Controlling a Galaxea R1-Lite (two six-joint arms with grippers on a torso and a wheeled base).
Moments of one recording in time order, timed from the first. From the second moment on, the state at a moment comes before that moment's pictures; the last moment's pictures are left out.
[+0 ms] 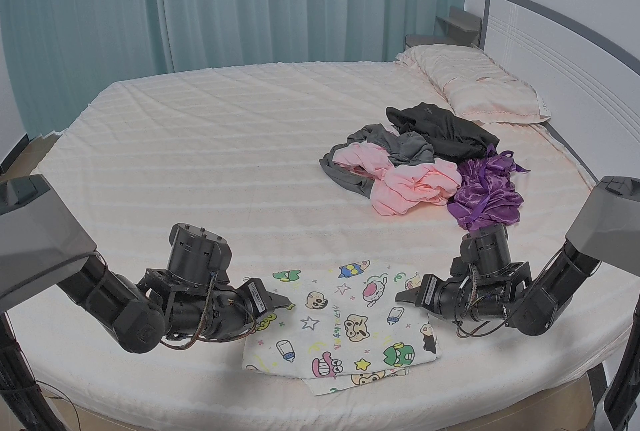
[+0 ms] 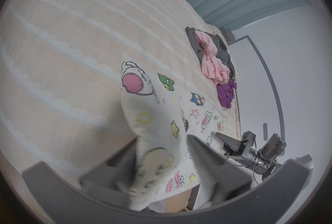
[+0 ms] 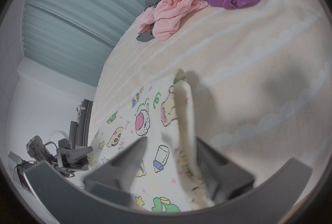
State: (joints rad) left arm -0.50 1.98 -0.65 -0.59 -0.19 -0.93; right arm 0.47 2.11 -0.67 -0.74 0.17 0.81
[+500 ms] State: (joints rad) left arm -0.44 1.93 -0.56 -0.58 -0.09 -0.91; right arm 0.43 2.03 -0.52 -0.74 0.17 0.74
